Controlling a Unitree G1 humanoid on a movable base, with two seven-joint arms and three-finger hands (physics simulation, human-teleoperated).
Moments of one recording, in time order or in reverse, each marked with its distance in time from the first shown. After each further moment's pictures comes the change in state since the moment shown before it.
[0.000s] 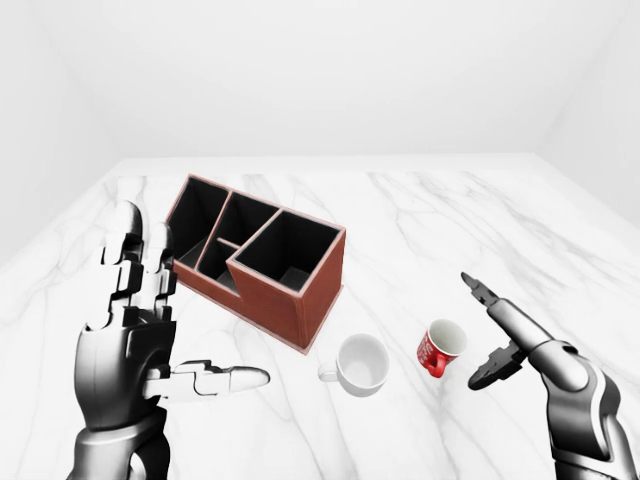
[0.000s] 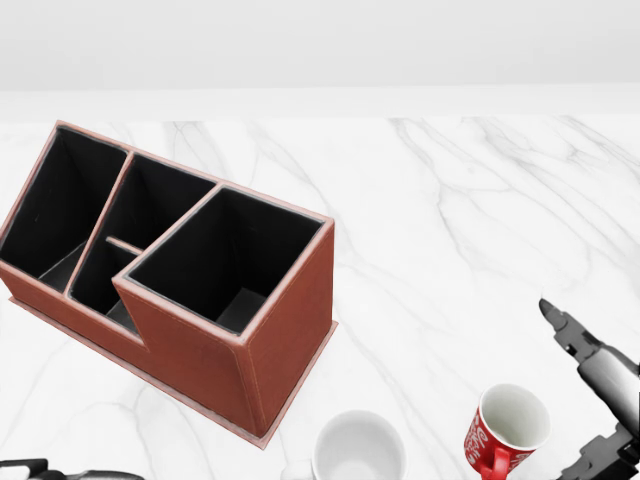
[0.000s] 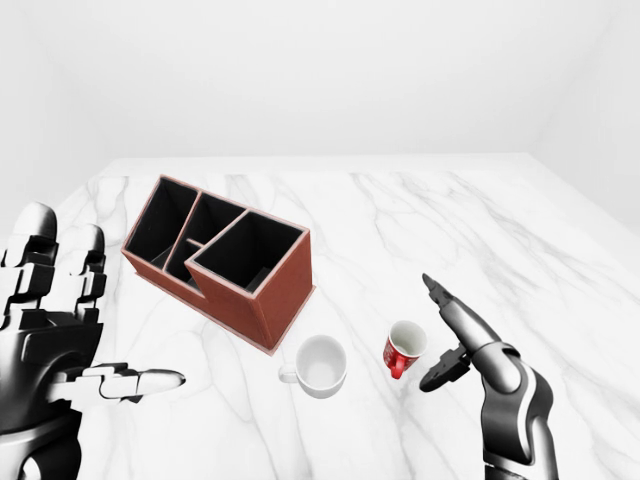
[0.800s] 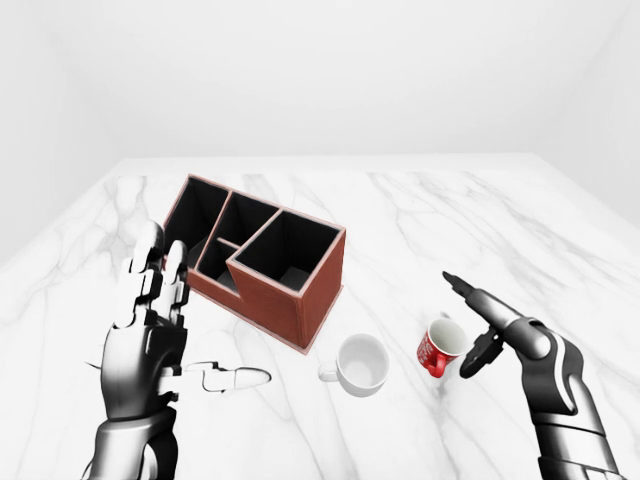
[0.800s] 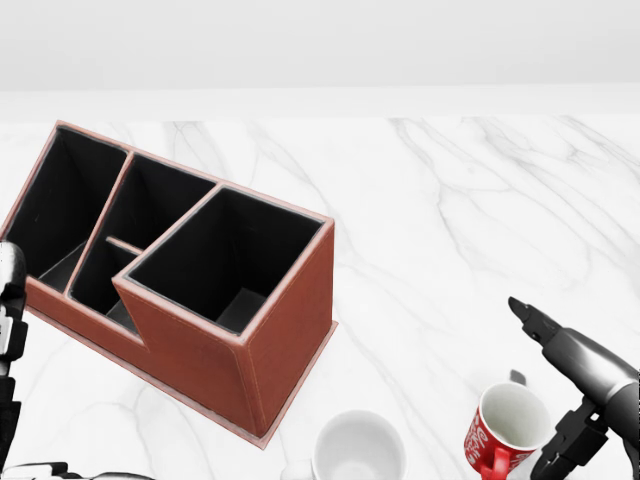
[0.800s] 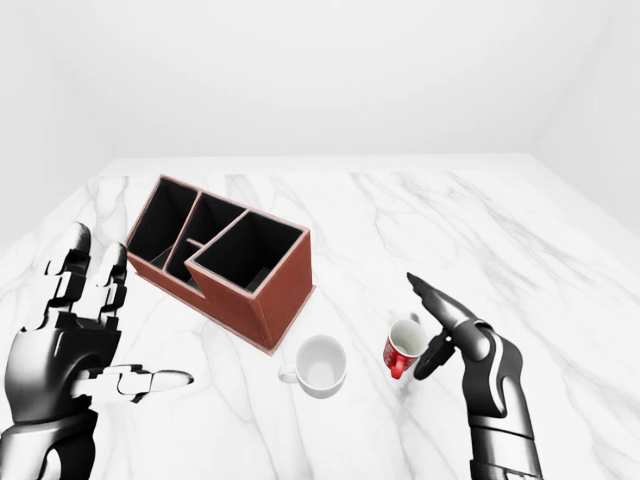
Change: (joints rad) left arm 0.026 -0.004 -0.006 0.088 -0.001 0.000 -0.010; right arm -0.150 -0.065 0.117 0.214 -0.099 0.000 0.000
